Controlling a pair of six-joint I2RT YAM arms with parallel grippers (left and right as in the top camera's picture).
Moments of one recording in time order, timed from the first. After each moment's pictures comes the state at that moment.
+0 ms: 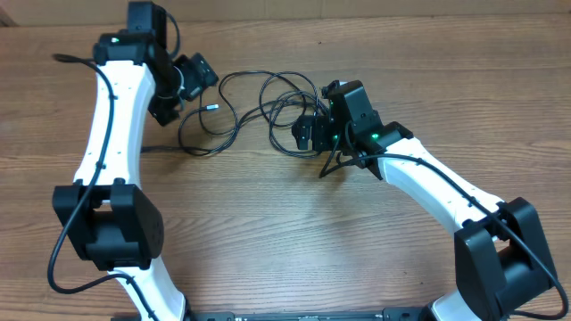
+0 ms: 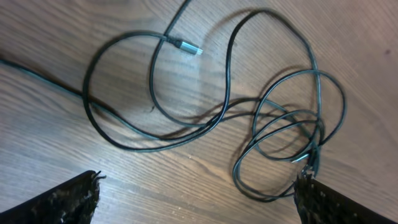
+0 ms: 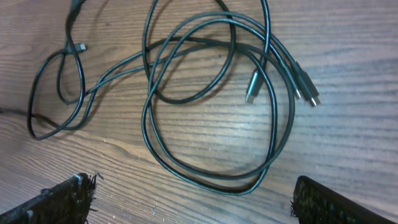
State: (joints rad) left arm -0.01 1.98 1.89 -1.19 0.18 -0.68; right arm 0.47 1.73 1.16 -0.34 -0.12 0.44
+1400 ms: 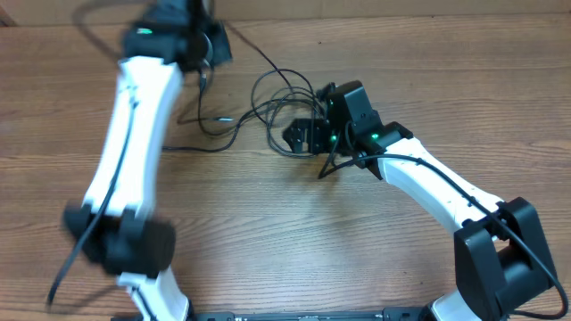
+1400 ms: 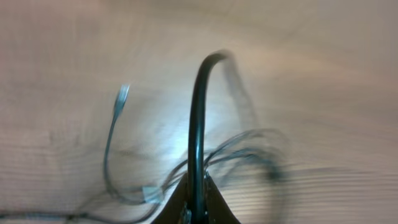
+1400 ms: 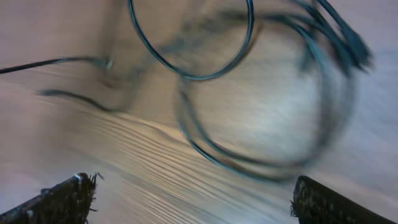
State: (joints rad) left arm -0.15 1.93 2.07 -1.03 0.06 -0.38; right arm 0.47 1.73 1.16 -0.28 -0.31 0.46
